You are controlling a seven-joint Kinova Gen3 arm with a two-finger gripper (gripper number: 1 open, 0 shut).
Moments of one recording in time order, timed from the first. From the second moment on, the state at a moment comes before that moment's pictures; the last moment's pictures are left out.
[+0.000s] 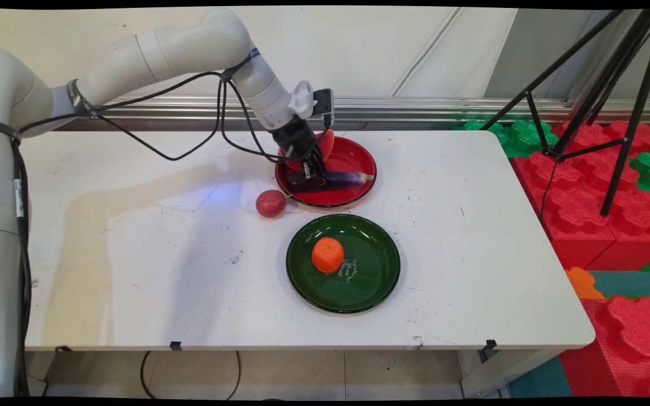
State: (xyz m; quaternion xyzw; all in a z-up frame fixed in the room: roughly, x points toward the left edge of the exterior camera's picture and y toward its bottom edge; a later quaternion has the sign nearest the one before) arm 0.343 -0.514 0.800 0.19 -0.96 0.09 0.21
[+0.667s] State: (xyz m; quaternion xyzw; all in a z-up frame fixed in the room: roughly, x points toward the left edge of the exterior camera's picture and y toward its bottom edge) arm 0.358 -0.491 0.832 0.21 -0.94 0.12 0.24
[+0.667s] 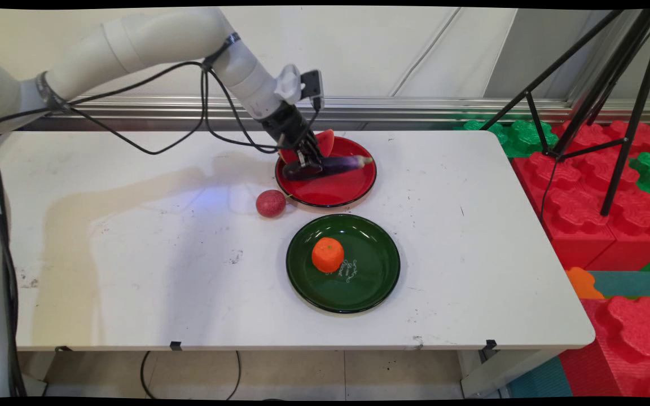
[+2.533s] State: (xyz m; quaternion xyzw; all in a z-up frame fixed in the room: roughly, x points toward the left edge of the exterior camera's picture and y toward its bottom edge) arm 0.491 -0.350 0.911 0.25 -0.94 0.15 0.20
